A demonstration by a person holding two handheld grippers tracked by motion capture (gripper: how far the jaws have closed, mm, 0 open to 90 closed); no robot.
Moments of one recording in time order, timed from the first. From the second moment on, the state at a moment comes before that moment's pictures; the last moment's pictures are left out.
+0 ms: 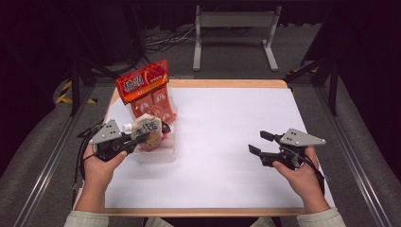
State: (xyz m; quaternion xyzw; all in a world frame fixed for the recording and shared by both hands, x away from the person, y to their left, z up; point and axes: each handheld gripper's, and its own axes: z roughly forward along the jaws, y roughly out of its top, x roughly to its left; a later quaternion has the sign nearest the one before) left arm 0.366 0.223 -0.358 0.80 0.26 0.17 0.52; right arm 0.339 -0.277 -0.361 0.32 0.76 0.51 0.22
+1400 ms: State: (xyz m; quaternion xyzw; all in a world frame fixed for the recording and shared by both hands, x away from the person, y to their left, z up) left arm 0.379 0.225 -0.402 0.81 0.32 0.10 0.48; right arm 0.346 -0.272 -0.368 0.32 0.77 0.52 0.20
